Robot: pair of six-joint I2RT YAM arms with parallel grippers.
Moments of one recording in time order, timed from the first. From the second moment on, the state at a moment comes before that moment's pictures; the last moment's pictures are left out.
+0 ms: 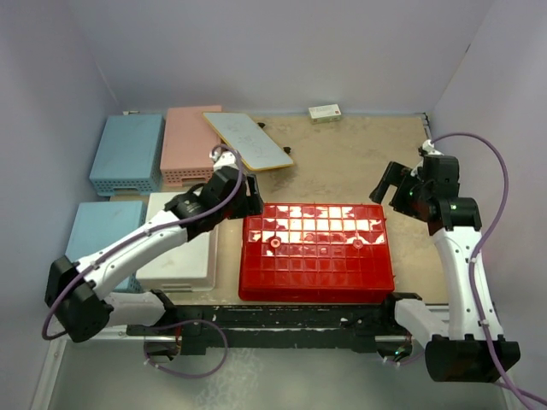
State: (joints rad) left arm -0.75 1.28 1.02 -0.50 -0.24 -0.75; right arm -0.04 0.99 1.12 -0.93 -0.09 0.36
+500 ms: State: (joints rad) left arm -0.75 0.95 1.07 -0.65 -0.72 -0.71; right arm -0.03 0.99 1.14 -0.93 0.07 0.41
